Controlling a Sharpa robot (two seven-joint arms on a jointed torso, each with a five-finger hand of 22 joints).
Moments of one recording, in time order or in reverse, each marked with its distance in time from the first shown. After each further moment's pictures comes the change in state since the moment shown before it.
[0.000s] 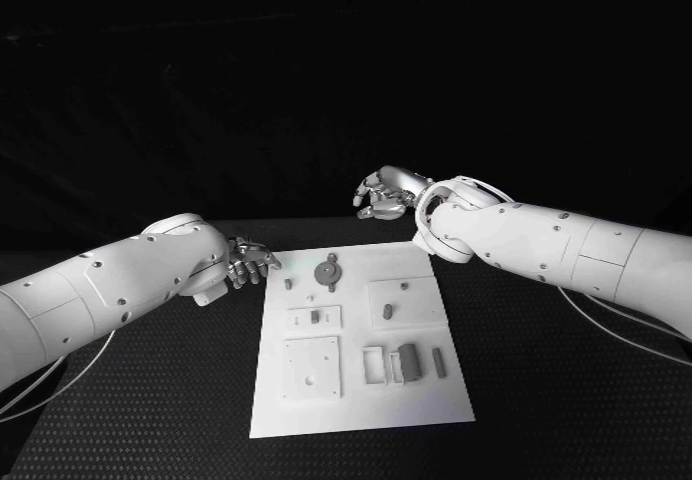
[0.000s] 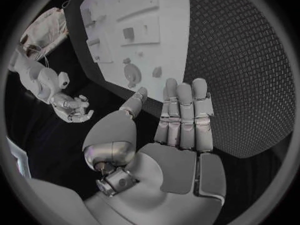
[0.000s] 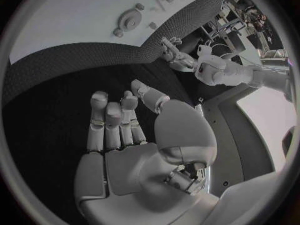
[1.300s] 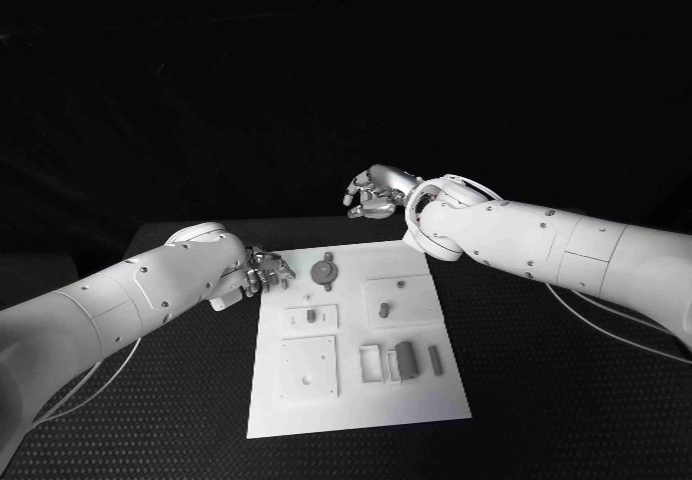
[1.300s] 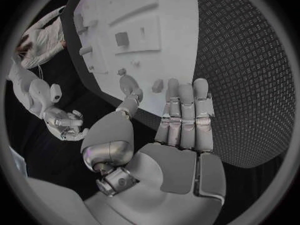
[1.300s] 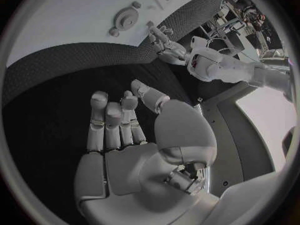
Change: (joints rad) left arm -0.046 0.142 -0.014 -0.182 -0.012 0.066 0.052; left_hand -0.054 -0.025 0.011 0.033 0.000 -0.062 0.016 -0.038 -0.013 -0.014 0.014 -0.016 -0.010 -0.021 0.014 -0.011 0.012 -0.008 -0.016 0.016 -0.015 0.015; right arm 0.000 0.022 0.000 -0.011 0.002 0.000 0.001; right_hand 0.000 0.000 0.000 0.000 0.000 0.000 0.000 -0.004 0.000 0.000 0.000 0.000 0.000 -0.002 0.000 0.000 0.001 0.000 0.000 0.000 0.000 0.000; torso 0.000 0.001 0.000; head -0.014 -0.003
